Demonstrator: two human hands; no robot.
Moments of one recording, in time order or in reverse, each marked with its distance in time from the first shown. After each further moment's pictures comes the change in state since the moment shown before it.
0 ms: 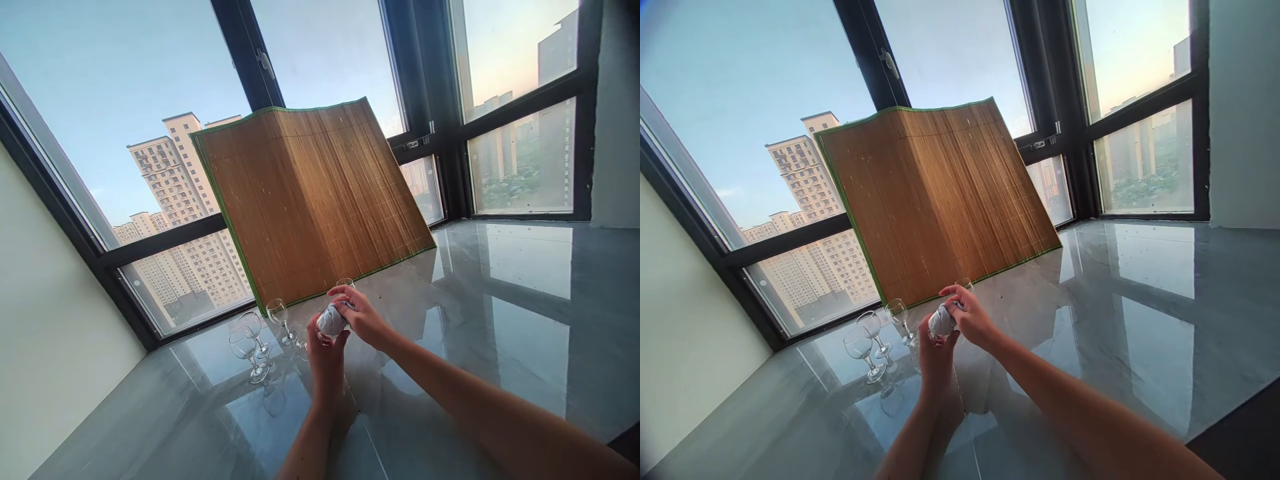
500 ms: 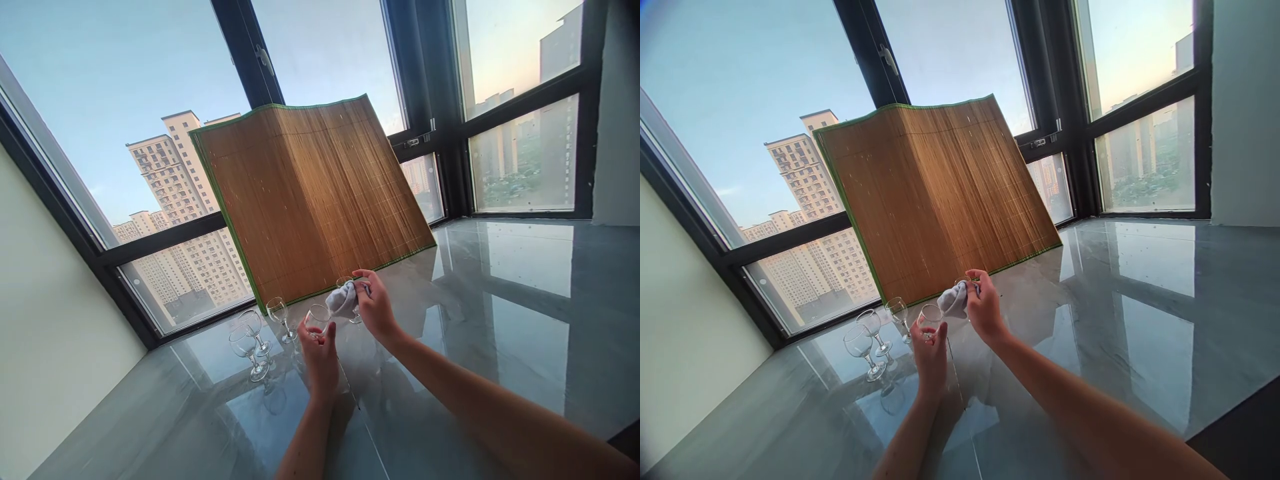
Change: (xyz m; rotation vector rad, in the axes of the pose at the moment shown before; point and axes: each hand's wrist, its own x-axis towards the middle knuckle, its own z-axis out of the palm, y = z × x) left_hand 0.002 0.004 -0.007 0.015 0.103 -0.109; right_hand 0.012 0.008 -0.012 -0.158 0.494 -0.147
